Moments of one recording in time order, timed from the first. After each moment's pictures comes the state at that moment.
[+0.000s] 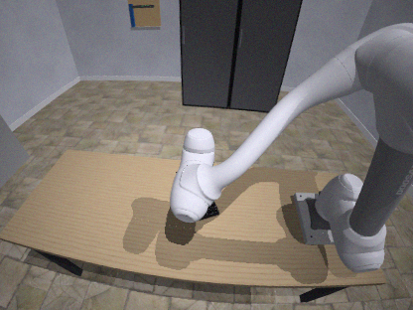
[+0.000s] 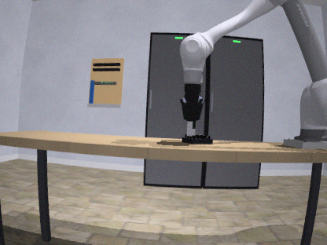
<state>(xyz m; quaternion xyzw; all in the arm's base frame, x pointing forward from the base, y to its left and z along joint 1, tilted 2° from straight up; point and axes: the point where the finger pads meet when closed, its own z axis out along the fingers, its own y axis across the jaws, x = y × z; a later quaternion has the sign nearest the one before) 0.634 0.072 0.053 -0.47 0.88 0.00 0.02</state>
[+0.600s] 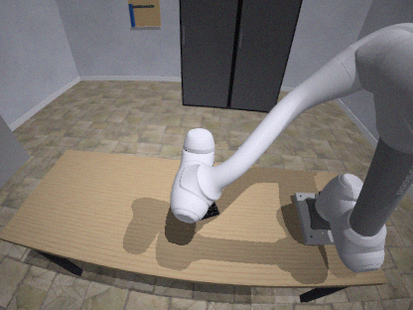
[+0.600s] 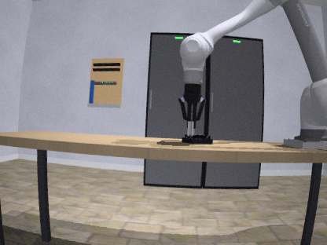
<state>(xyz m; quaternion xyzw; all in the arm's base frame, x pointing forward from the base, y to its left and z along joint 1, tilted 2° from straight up) 0.634 0.072 0.053 -0.64 0.76 -0.01 0.01</state>
